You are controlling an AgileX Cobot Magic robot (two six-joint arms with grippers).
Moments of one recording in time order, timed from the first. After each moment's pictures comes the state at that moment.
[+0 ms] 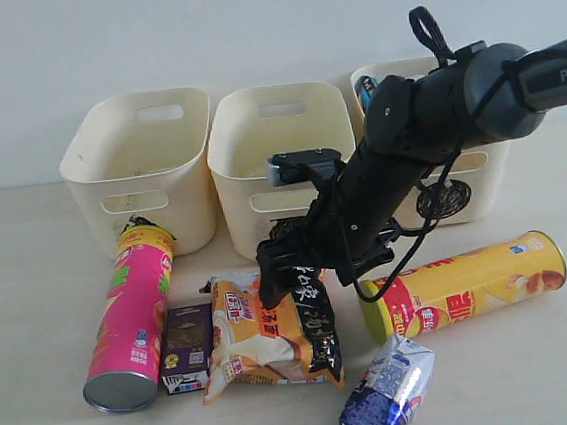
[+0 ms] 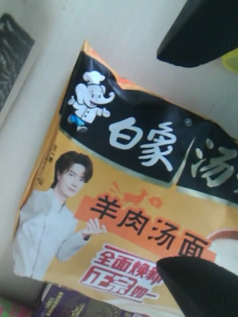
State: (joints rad) left arm 0.05 0.00 0.00 0.02 0.39 -0.21; right arm 0.51 2.04 -1.38 0.53 0.68 -0.36
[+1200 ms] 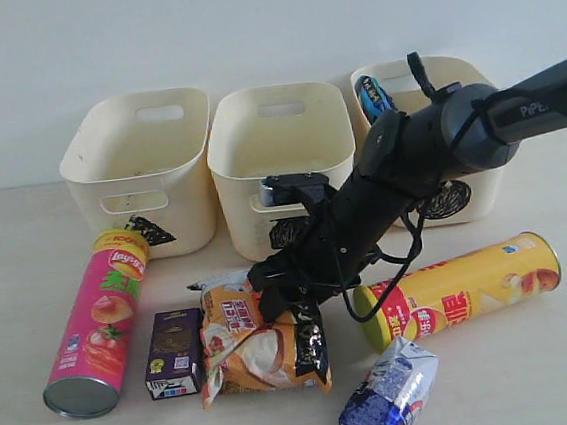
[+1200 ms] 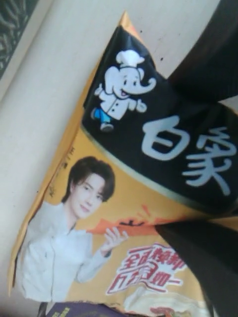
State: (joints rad) left arm 0.05 0.00 0.00 0.02 0.39 -0.21; right arm 0.51 2.14 -1.39 0.75 0.64 -0.59
